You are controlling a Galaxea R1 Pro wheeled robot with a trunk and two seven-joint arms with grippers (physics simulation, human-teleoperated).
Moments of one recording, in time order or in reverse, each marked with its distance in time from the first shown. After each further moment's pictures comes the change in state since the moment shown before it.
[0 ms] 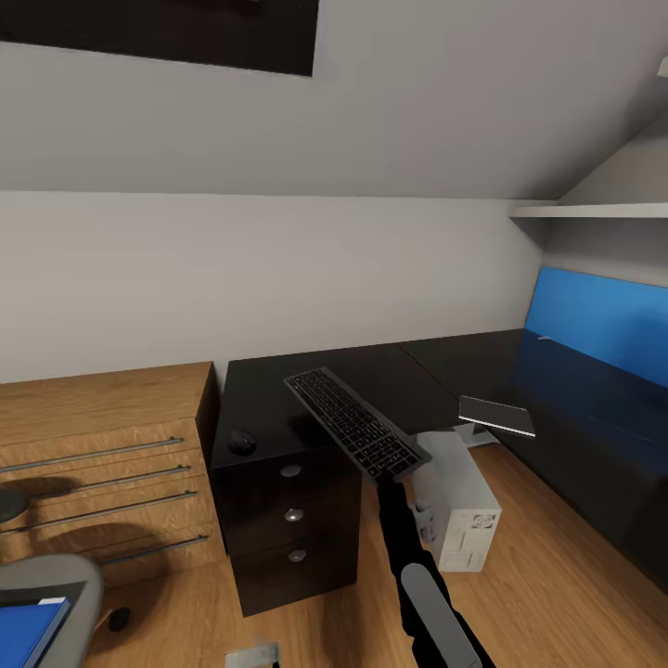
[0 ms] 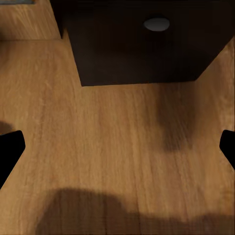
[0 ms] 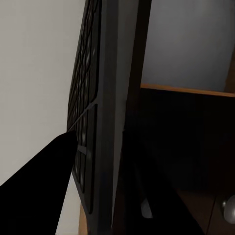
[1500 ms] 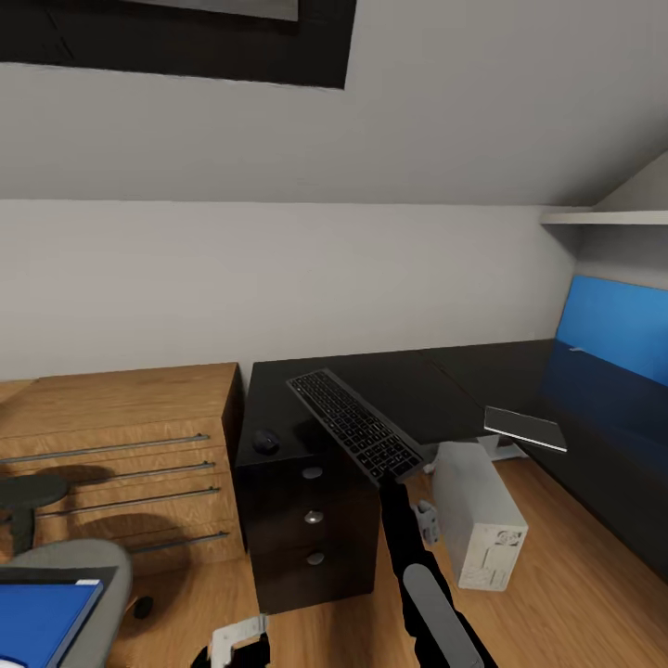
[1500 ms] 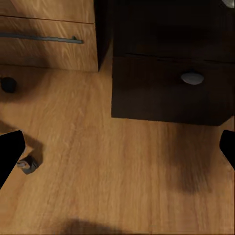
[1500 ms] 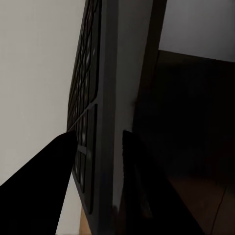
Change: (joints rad) left arm -0.001 0.058 -0.013 -0.164 0.011 -0.007 0.141; right arm 0.000 -0.008 -0.001 0.003 -0.001 -0.001 -0.002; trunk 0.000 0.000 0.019
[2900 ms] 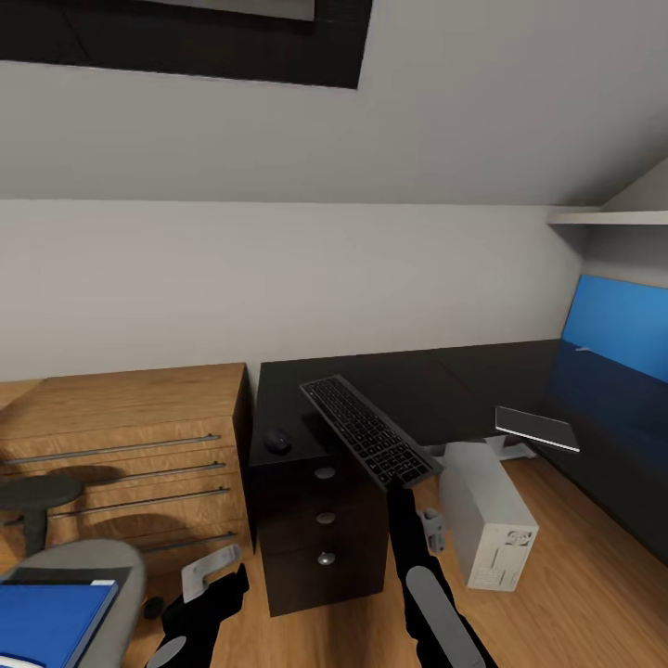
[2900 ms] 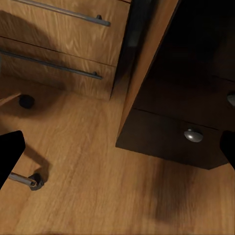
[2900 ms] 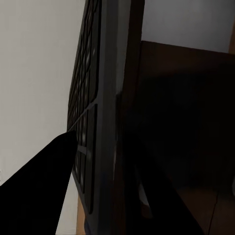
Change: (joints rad) left arm 0.000 0.080 0.164 -0.431 0.126 0.243 0.183; right arm 0.000 0.003 -0.027 0.033 -0.026 -0.037 0.000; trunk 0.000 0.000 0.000
